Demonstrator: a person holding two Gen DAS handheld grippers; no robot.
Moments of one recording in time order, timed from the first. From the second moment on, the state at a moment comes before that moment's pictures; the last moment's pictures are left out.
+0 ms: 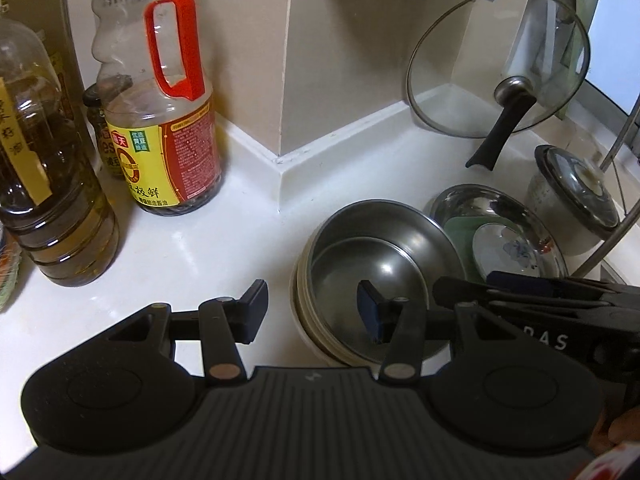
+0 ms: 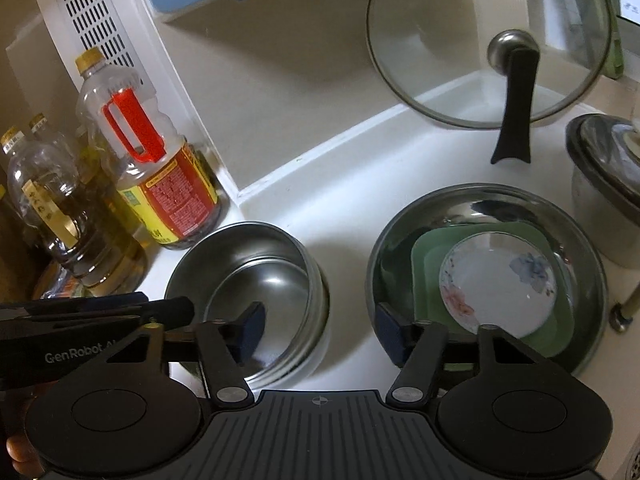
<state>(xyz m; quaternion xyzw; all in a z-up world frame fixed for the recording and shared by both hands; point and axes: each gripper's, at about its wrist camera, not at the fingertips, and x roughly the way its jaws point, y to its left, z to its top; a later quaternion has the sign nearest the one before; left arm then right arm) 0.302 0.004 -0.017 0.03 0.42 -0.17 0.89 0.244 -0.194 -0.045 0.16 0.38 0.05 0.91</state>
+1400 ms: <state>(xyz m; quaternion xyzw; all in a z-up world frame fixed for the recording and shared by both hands) 0.328 -0.008 -0.046 0.05 0.45 -0.15 0.88 0.295 -0.175 -0.061 0.10 0.44 0.03 0.89</state>
